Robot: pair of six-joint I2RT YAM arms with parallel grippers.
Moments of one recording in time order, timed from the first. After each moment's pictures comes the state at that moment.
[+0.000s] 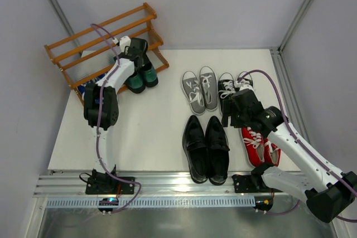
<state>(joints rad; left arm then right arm) -0.24 2.17 1.86 -0.52 -0.54 -0.68 0.54 0.99 0.95 -0.88 0.21 0.45</state>
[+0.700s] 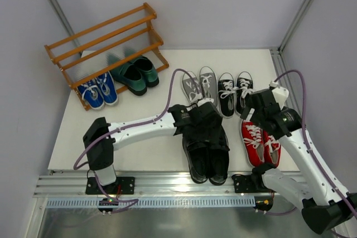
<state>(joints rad) -1.14 1.75 1.50 -0.74 -0.14 -0.84 0.38 0.92 1.00 -1.08 0.50 0.71</state>
